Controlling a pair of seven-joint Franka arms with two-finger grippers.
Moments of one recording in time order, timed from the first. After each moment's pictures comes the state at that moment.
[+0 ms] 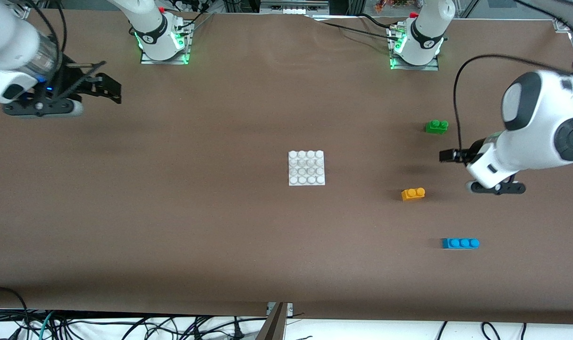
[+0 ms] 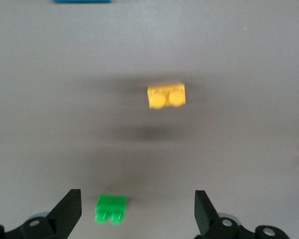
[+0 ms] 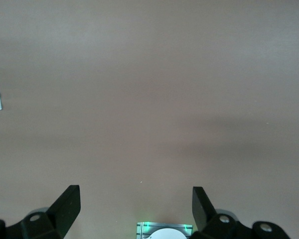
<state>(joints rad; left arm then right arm) -0.01 0.36 -0.07 -1.65 -0.01 1.77 -0.10 0.24 -0.03 -0.09 -1.65 0.02 1.51 0.10</state>
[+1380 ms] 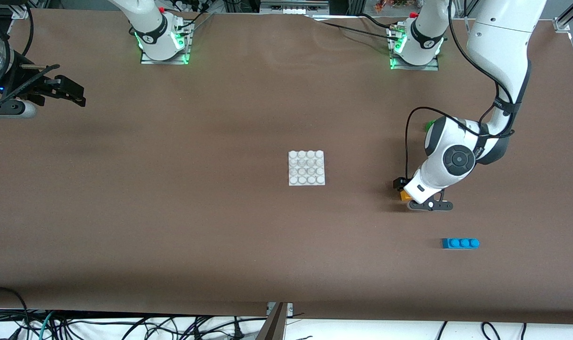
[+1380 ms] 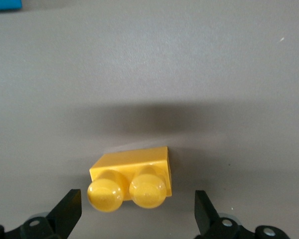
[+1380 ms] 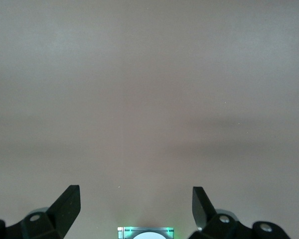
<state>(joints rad) -0.10 0.54 -0.07 -1.90 0.12 2.38 -0.23 0.19 -0.03 -0.13 -1.64 -0.03 1.51 0.05</state>
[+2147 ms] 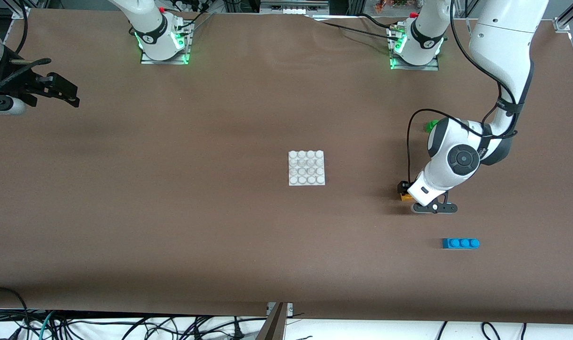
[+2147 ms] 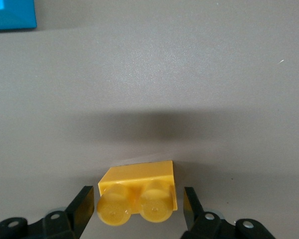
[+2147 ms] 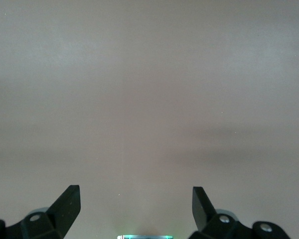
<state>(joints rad) -0.09 0.55 -0.07 -1.90 0.12 2.40 -0.23 0.19 -0.02 -0.13 -1.61 -0.03 1.52 0.05</state>
